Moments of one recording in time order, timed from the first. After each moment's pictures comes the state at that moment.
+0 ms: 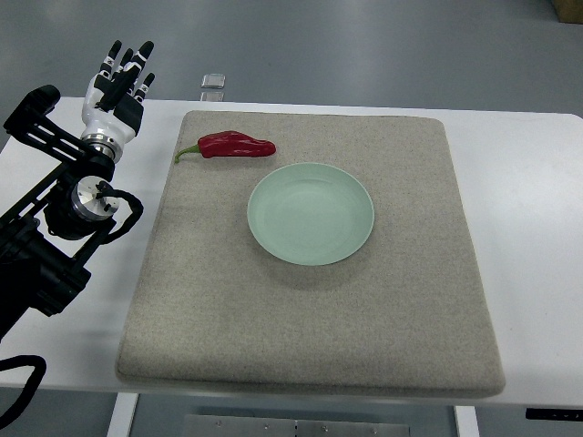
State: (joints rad) left arm -0.62 0.25 -1.07 -1.01 0.11 0.22 -0.33; right arm 0.00 0.00 0.06 0.12 -0.15 0.20 0.07
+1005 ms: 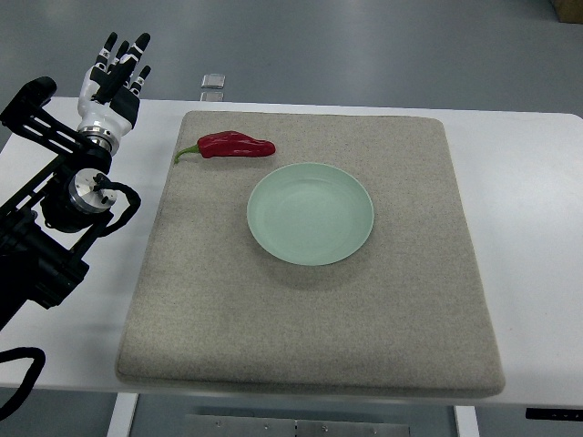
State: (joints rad) left arm -0.65 0.25 -1.06 -0.99 0.11 0.22 -0.33; right arm 0.00 0.00 0.06 0.12 -0.15 0.20 0.07
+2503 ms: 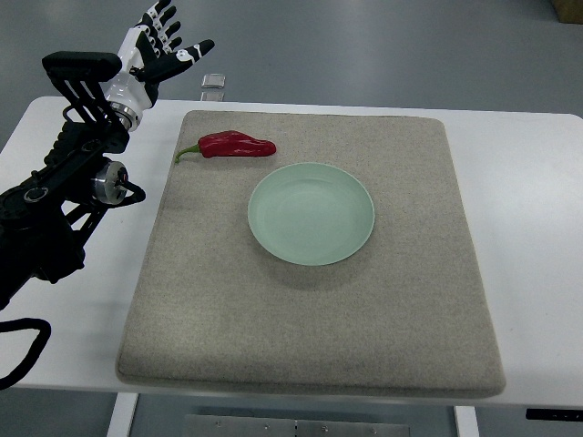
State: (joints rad) left arm -0.79 0.24 -0.93 -0.82 0.76 0.13 -0.33; right arm 0.00 0.00 0.06 0.12 -0.15 0.20 0.07
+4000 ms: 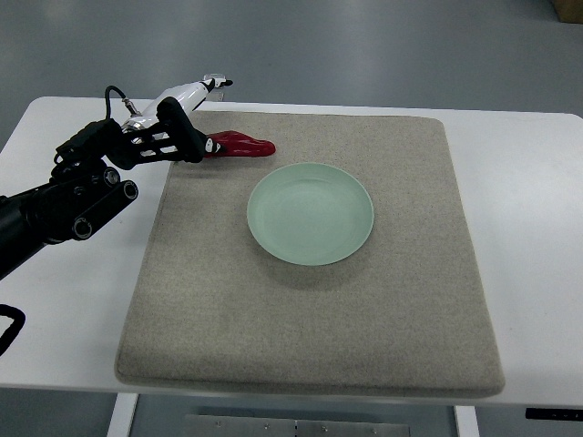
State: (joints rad) left arm -0.91 0.29 -0.55 -0.67 1.52 0.18 -0.18; right arm 0.00 0.00 0.06 0.12 -0.15 0.20 0.07
